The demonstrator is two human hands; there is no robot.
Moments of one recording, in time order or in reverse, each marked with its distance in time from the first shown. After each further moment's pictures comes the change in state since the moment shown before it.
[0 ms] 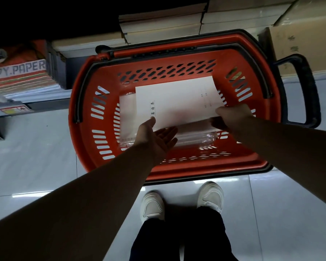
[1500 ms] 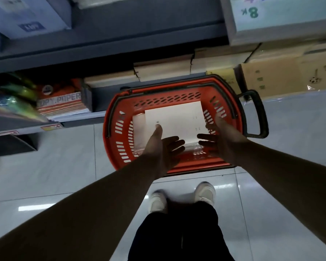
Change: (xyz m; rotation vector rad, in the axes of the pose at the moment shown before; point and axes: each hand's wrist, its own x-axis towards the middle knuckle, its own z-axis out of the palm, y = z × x) left_hand -0.157 0.008 0.042 0.403 -0.130 -0.031; right_hand -0.133 -0.053 -0.058 0.236 -0.455 0.171
